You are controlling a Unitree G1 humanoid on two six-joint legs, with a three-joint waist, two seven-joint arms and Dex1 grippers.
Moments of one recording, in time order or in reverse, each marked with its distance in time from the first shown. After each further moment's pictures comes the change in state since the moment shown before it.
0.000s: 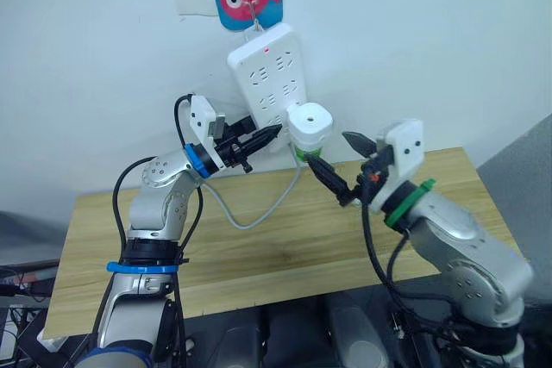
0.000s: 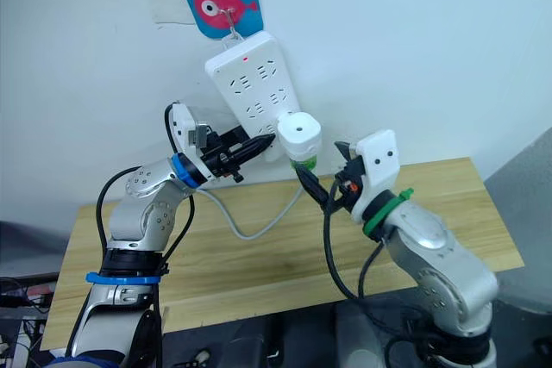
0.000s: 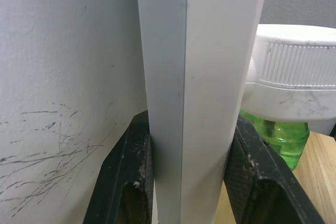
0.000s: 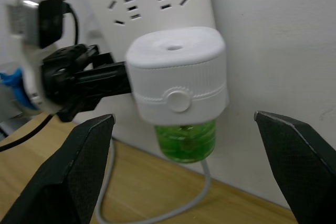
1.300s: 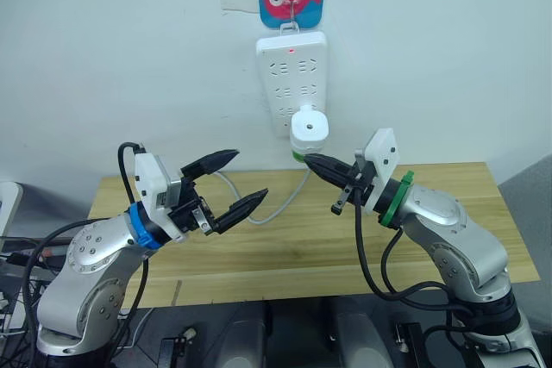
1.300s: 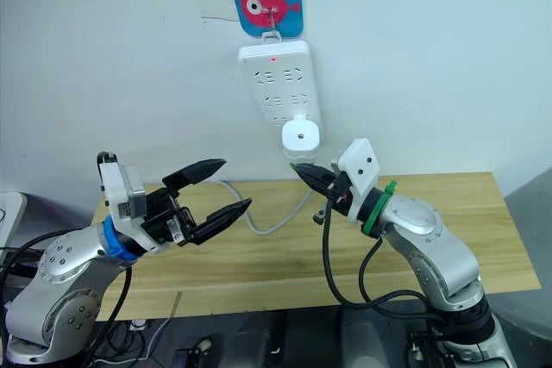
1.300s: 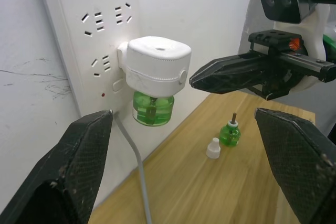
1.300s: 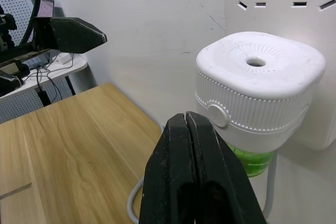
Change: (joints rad) left arm 0.547 0.208 0.135 -0.723 -0.239 0.189 0.150; right arm -0.055 -0.118 0.171 0.289 -0.133 -0.366 0.291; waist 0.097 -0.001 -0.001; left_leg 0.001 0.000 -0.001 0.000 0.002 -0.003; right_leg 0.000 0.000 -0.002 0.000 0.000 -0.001
